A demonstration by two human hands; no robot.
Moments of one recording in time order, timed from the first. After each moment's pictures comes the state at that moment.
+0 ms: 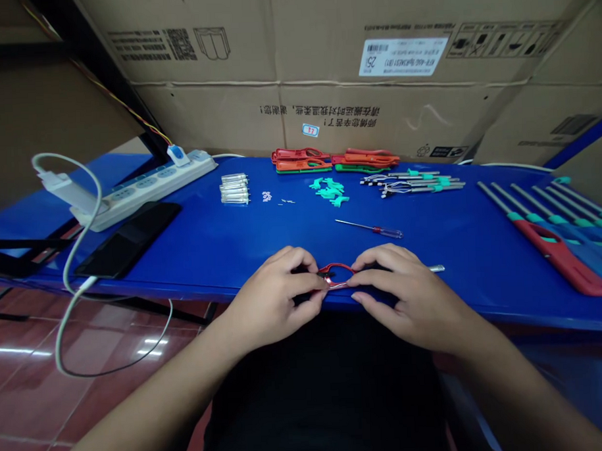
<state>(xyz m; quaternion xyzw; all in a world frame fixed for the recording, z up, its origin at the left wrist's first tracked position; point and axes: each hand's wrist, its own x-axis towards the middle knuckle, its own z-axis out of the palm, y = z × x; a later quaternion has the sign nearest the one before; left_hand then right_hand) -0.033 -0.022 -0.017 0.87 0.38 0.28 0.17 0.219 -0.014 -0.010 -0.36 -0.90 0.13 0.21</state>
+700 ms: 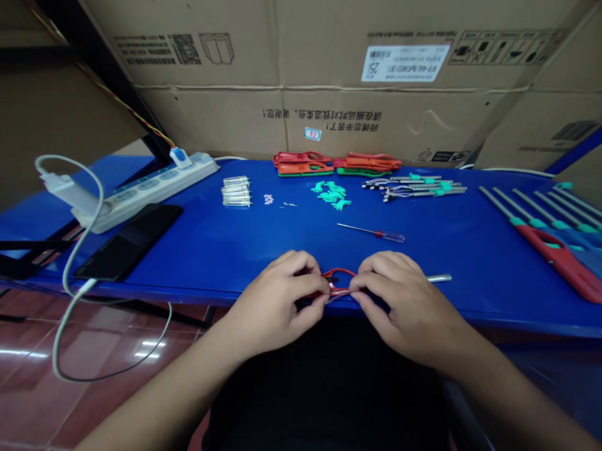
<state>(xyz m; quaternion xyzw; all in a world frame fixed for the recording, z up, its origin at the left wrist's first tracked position) -0.032 -0.023 -0.014 0.86 0.39 0.26 0.20 0.203 -0.022 -0.011 -0.40 -0.89 0.10 0.22</state>
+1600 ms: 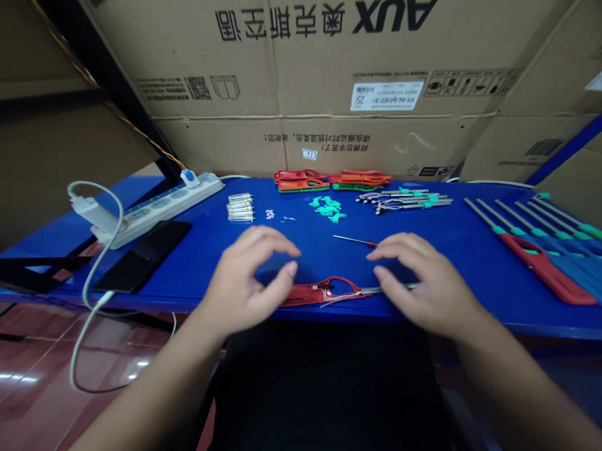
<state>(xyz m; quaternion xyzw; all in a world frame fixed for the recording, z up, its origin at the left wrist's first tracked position) -0.059 -0.009 0.025 0.82 0.39 0.41 0.08 0.227 0.002 0.009 -0.39 -0.85 0.05 0.35</state>
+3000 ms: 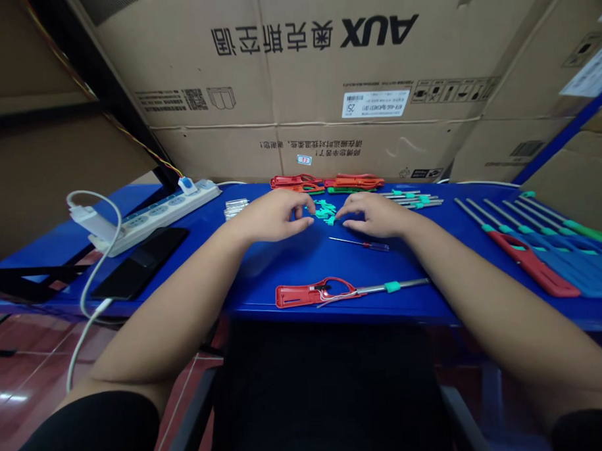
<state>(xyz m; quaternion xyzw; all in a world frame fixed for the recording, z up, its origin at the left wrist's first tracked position) -0.044 0.111 0.046 0.91 0.36 0.18 0.07 0.226 0.148 0.013 -0.34 -0.92 0.05 0.16</state>
